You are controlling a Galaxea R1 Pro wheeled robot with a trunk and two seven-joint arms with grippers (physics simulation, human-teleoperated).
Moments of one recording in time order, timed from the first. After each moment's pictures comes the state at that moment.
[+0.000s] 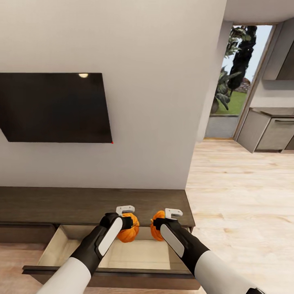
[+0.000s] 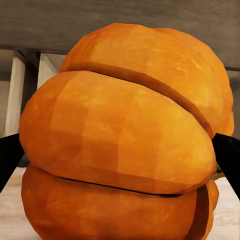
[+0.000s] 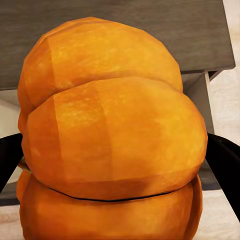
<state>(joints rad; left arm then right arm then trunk) -0.60 -0.09 -0.36 -0.93 0.59 0.73 0.51 -0.68 0.12 0.63 -0.70 -0.79 0.40 -0.61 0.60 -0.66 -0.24</state>
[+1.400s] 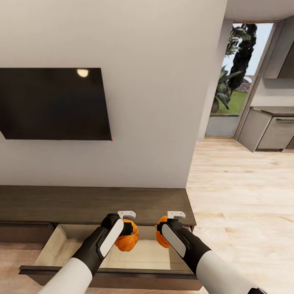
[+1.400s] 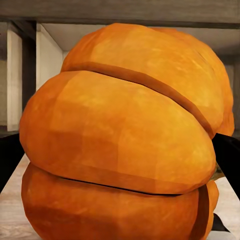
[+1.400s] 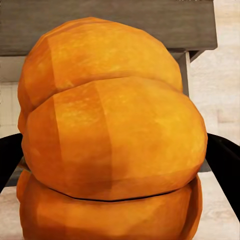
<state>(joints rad) -0.60 -0.10 -0.36 -0.91 0.58 0.84 0.52 -0.68 0.10 0.63 -0.71 -0.79 0.53 -0.68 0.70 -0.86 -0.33</state>
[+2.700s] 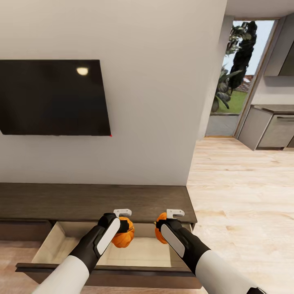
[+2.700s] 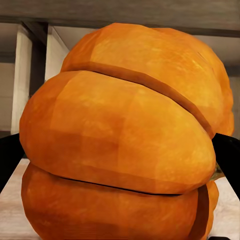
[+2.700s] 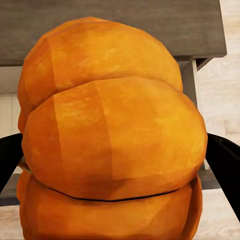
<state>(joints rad) -0.62 -0.07 -0.36 -0.88 0.58 0.79 0.52 -0.69 0.11 0.64 -0.71 -0.77 0.48 -0.67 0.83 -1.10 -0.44</state>
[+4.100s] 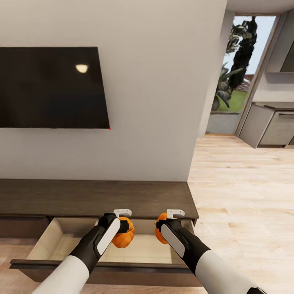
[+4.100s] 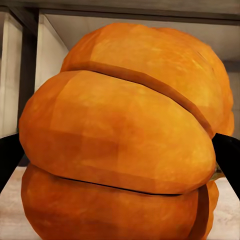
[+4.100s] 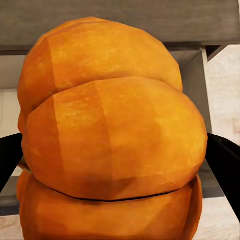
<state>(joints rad) -0.62 -0.07 -0.36 -0.88 0.58 0.78 0.52 -0.69 0.11 0.64 -0.71 -0.77 0.48 -0.67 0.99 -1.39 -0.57</state>
